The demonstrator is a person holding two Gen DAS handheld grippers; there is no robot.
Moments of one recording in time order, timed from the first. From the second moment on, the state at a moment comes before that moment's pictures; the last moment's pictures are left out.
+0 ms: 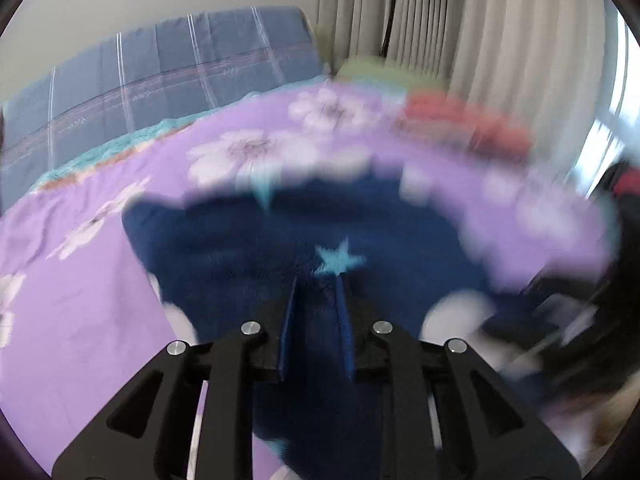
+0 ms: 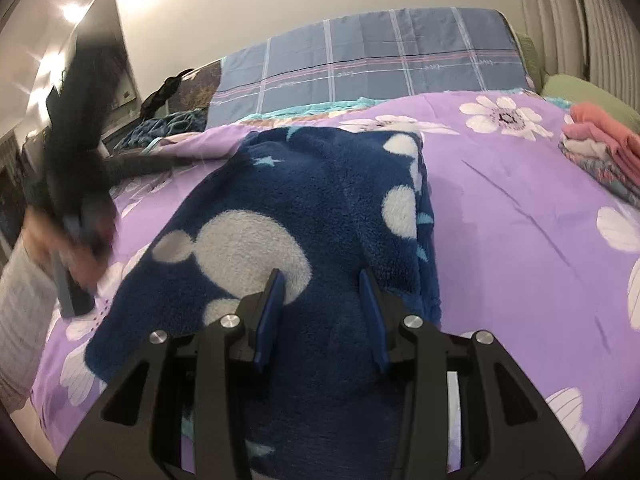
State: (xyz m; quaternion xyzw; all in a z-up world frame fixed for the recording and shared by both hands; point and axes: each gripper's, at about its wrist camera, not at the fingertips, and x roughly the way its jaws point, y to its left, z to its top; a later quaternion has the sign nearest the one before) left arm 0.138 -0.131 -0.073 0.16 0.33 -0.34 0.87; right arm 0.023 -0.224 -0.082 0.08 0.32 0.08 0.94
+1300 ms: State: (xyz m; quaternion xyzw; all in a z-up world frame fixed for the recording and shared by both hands) left arm 0.061 -0.073 -0.036 0.08 0.28 -0.40 0.87; right arm 0.020 -0.236 -0.082 0.05 0.38 0.06 0.92
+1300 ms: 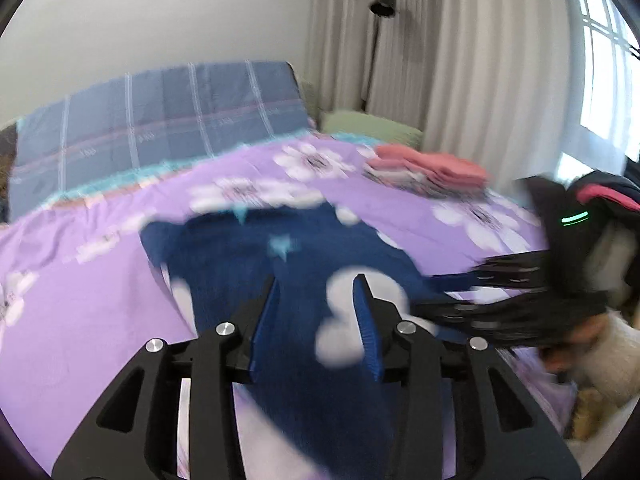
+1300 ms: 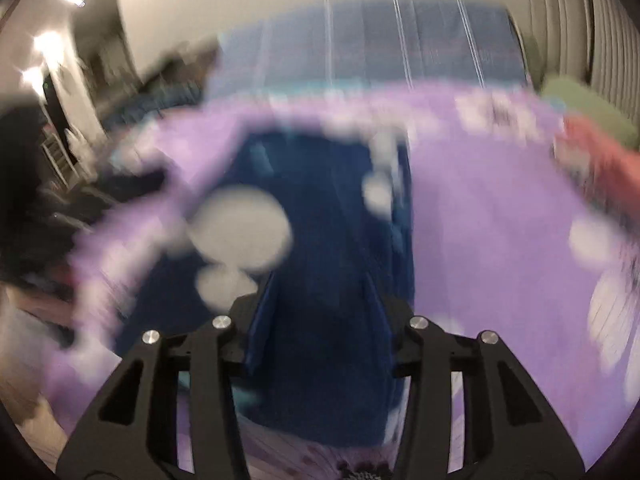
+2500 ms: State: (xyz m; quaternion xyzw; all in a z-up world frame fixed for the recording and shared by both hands) left arm -0.022 -0.092 -0.112 0.31 0.27 -0.15 0.90; right arm 0.016 -0.238 -0.104 0.06 0.33 0.06 0.94
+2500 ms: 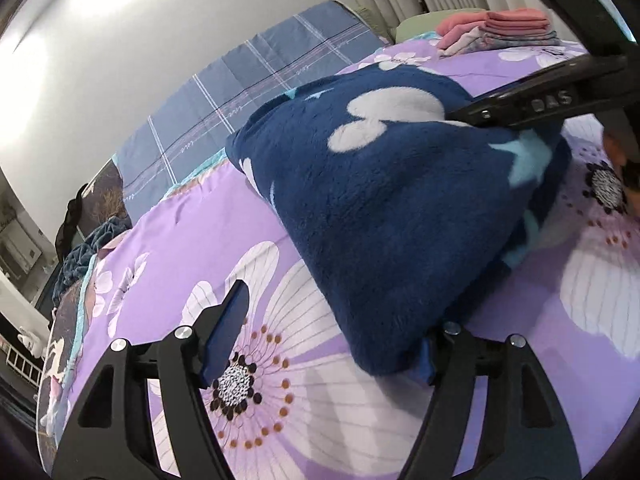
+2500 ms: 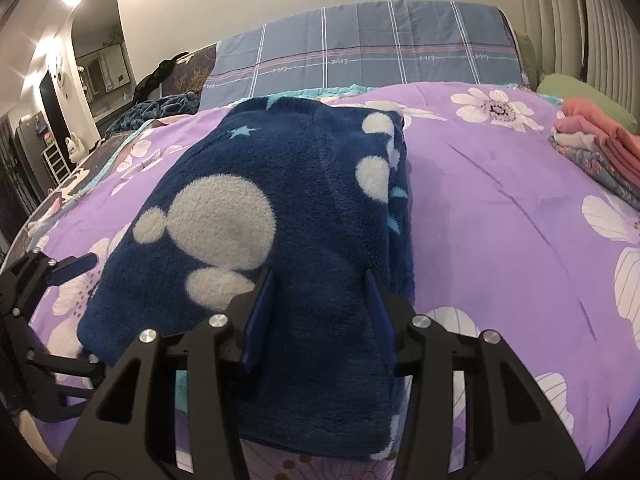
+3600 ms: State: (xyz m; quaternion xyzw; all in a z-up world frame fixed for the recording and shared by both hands) left arm 0.130 -0.098 -0.024 0.02 0.31 -0.34 0.89; right arm 0.016 -0.247 -0.104 0.09 0.33 0.07 0.94
